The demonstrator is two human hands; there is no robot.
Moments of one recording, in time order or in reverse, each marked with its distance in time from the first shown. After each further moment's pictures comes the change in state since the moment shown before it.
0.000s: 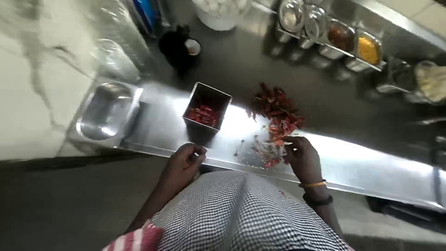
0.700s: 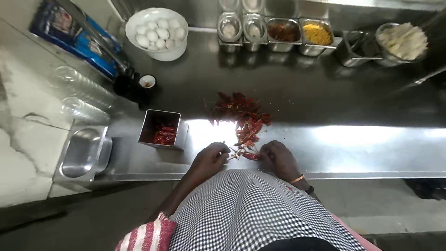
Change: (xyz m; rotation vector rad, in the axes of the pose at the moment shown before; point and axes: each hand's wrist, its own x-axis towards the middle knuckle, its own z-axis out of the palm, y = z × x) left_hand 0.081 0.079 0.129 0.257 -0.341 0.205; right_hand -0.017 0.086 0.013 0.169 0.034 -0.231
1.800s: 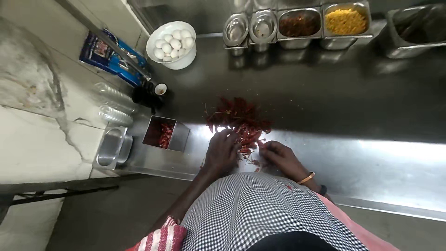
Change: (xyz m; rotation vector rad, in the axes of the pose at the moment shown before) left_hand 0.073 0.042 0.056 0.527 0.268 0.060; right_hand 0.036 0.055 -0.032 0.965 -0.325 0.304
